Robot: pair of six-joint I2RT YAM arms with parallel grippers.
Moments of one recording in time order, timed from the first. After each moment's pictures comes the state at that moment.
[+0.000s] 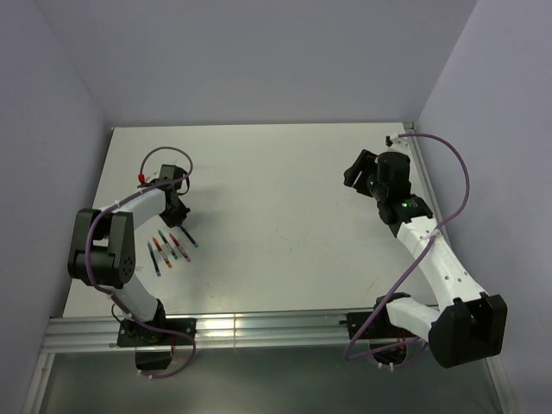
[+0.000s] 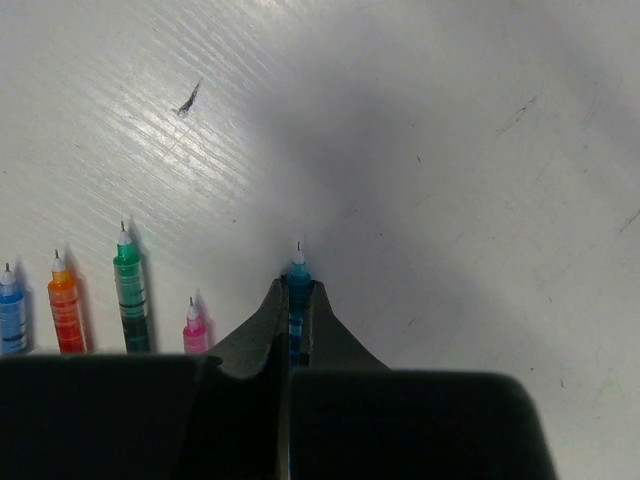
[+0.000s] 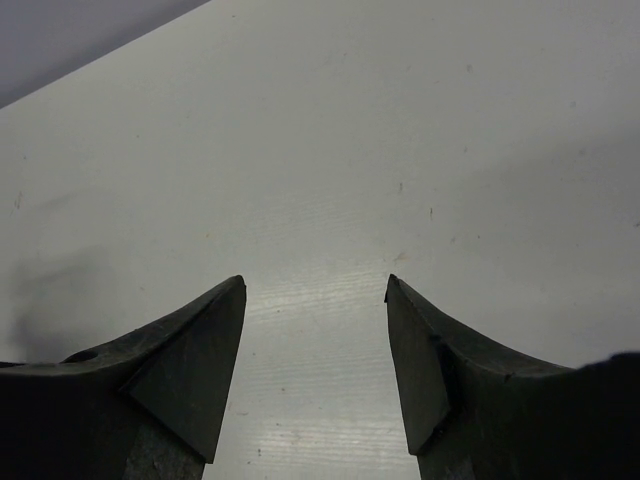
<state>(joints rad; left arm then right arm) -0.14 1.67 0.96 -0.48 -0.29 -0.80 0.17 1.09 0.89 -0.26 0.09 0.49</state>
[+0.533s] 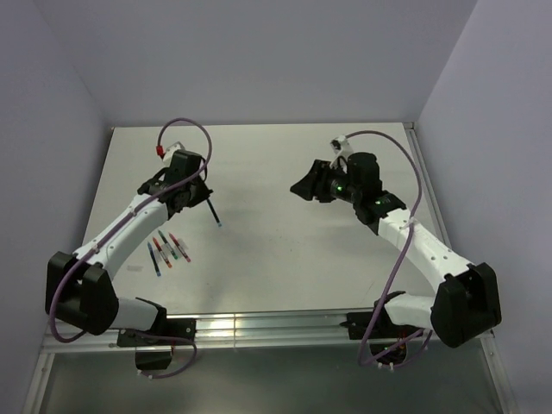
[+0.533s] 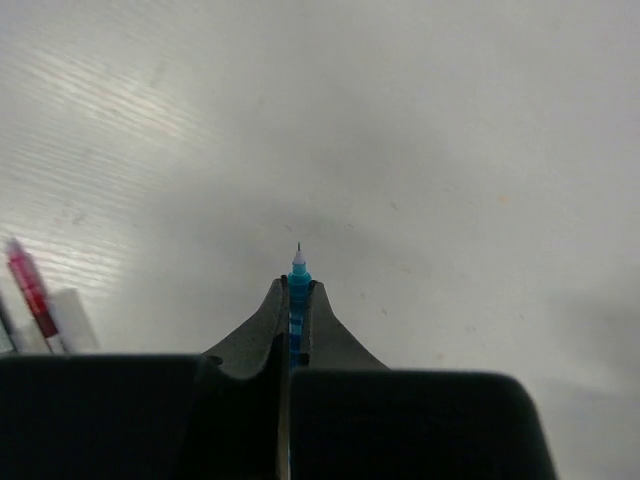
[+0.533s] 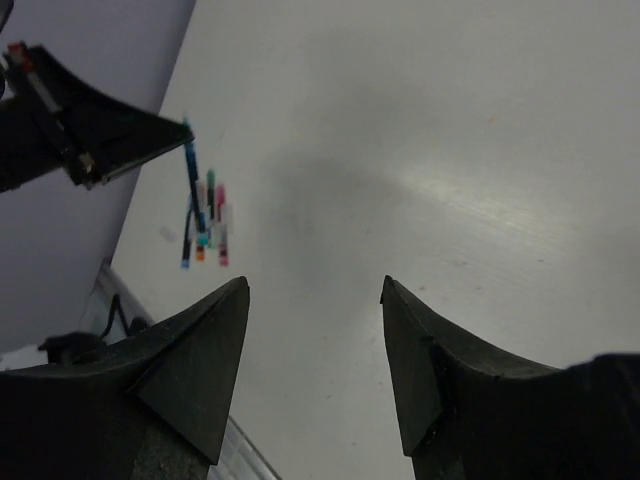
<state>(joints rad) -0.36 1.39 1.08 -0.53 -0.26 -0.81 0.34 1.20 0.87 -0.07 -0.41 0.56</state>
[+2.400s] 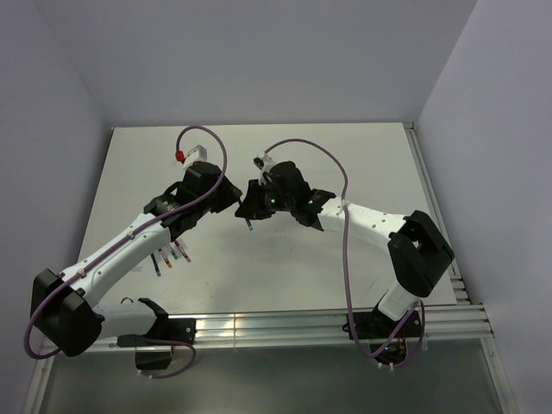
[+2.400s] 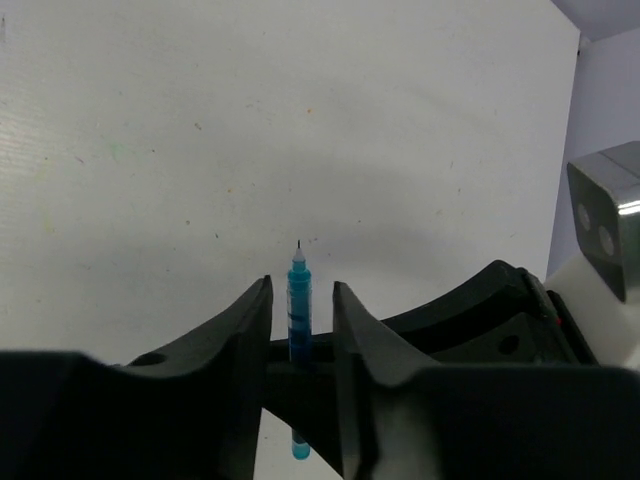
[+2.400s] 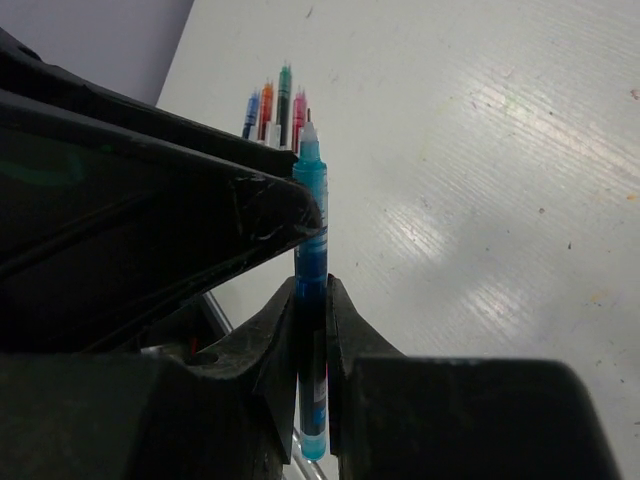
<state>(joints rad) -0.63 1.24 1.03 -0.39 -0.22 -0.96 0.78 1.62 1.10 0.04 -0.33 0.64</state>
